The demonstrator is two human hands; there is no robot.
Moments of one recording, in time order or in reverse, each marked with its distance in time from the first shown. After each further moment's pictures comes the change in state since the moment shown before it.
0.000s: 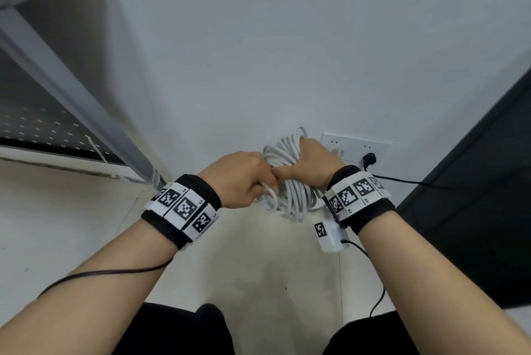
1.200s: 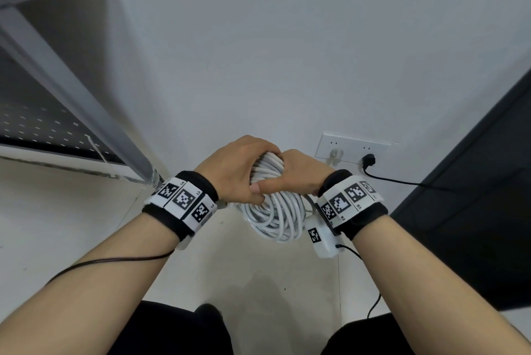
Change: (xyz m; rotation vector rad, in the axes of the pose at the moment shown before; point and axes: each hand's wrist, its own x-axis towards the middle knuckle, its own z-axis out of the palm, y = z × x) left_hand 0.001 -0.010 0.000 -0.149 0.208 -0.043; right_hand -0.005 -0.011 0.012 0.052 -0.260 -0.087
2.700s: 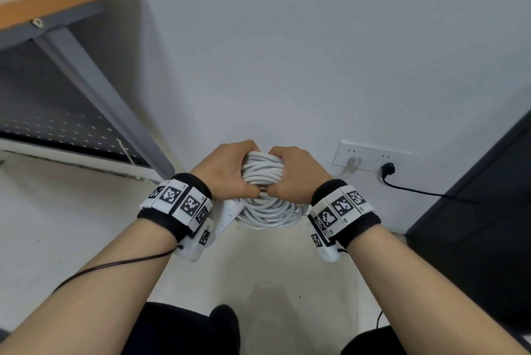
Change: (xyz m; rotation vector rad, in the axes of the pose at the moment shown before) left_hand -0.024 -0.006 -0.028 -0.162 0.045 -0.326; right_hand 0.003 -0.030 0.020 -0.190 0.211 -0.121
